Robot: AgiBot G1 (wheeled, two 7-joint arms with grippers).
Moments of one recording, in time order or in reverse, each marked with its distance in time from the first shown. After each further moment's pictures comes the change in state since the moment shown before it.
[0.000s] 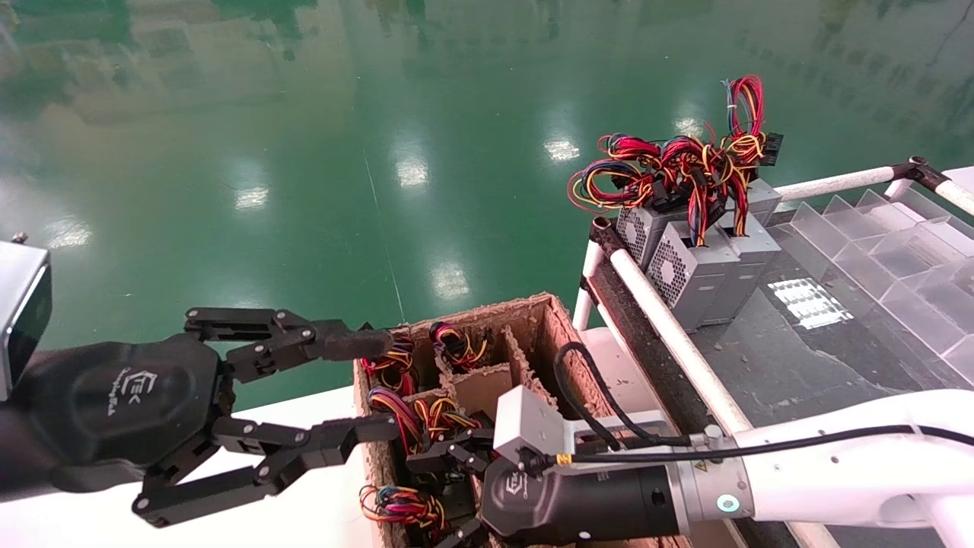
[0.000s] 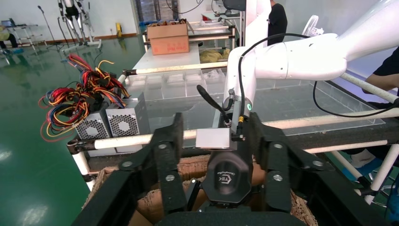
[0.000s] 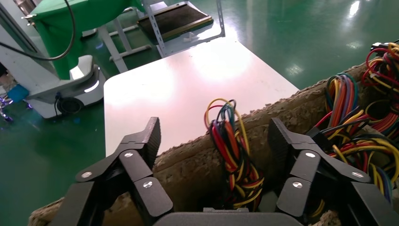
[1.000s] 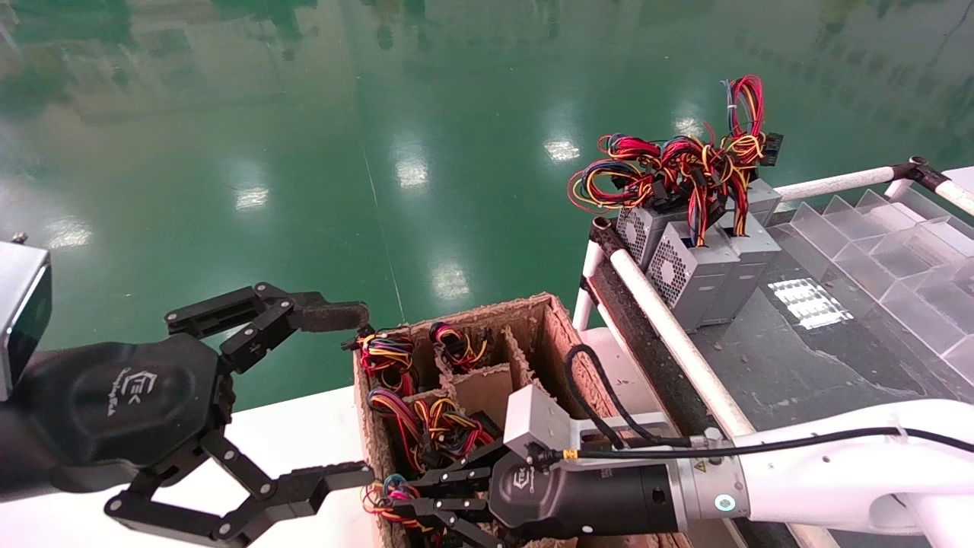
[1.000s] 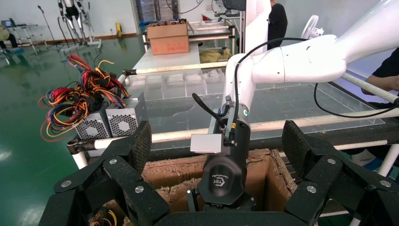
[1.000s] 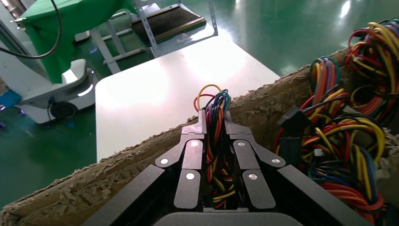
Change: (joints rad) left arm 0.000 0.000 0.000 0.000 0.000 0.000 0.000; right arm -0.004 -0.022 0.011 -0.121 0.015 -0.017 -0.094
